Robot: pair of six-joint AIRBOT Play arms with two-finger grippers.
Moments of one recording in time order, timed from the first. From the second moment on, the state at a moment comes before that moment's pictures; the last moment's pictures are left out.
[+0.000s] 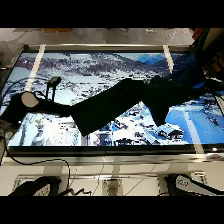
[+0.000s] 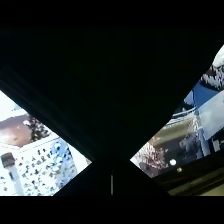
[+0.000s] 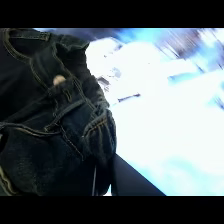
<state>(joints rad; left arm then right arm) -0.10 -1.13 0.97 1.15 -1.09 -1.29 -0.51 -1.26 1.40 -1.39 1.11 1.46</state>
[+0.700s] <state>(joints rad) -0.05 -1.26 0.71 0.96 -1.04 -1.26 -0.65 -1.27 1.40 -1.36 1.21 1.40</state>
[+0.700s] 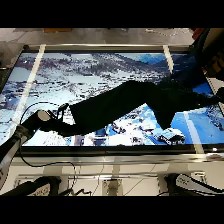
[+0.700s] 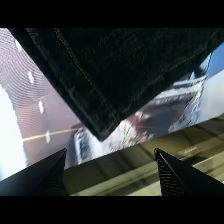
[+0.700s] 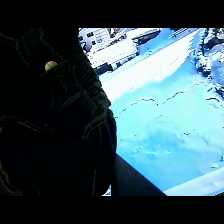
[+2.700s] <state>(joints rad) 0.54 -1.41 1.39 1.27 -1.58 -0.98 -0.74 -1.18 1.40 -1.56 1.52 1.43</state>
